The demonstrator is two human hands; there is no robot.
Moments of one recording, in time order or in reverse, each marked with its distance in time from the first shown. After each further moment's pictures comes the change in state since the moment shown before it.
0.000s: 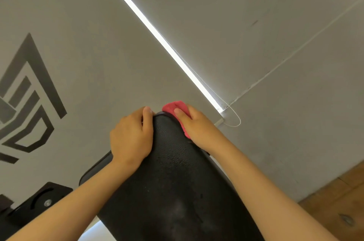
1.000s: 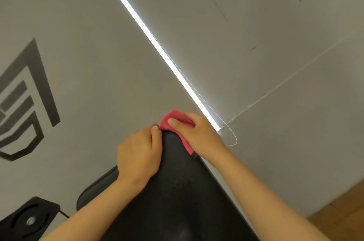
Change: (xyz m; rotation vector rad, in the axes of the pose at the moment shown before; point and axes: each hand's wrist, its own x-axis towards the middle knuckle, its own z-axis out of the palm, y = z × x) left_hand 0.002 -0.004 -0.003 -0.008 -0.034 0.027; right_hand 0.011 -0.028 0.006 0.065 0.070 -0.128
